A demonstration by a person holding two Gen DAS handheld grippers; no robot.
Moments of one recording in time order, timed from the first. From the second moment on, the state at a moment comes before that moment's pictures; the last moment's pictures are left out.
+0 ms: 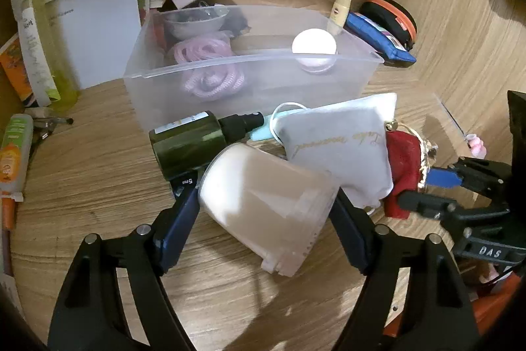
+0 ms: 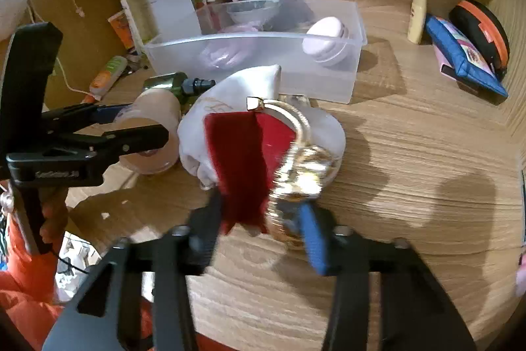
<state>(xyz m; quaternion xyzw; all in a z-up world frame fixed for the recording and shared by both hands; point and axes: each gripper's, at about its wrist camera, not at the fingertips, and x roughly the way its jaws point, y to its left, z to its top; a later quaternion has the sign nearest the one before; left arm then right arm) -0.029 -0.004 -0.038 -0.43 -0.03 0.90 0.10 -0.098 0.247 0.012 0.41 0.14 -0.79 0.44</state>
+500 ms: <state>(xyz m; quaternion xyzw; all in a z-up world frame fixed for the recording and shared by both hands) -0.010 -0.013 -0.018 -0.39 -0.04 0.92 0.05 -0.103 0.268 0.036 0.38 0.10 -0.80 0.45</state>
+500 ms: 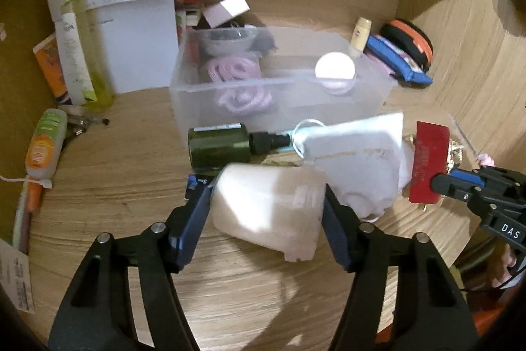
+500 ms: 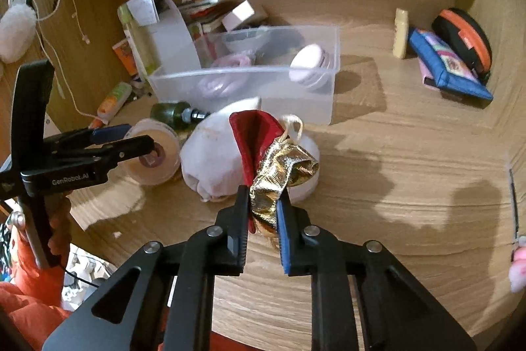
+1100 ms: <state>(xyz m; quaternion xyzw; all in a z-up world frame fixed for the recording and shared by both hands) -0.003 -0.023 -0.017 -0.39 -0.04 0.92 0.06 -0.111 0.272 0.051 0.36 0.08 -0.80 0.46</state>
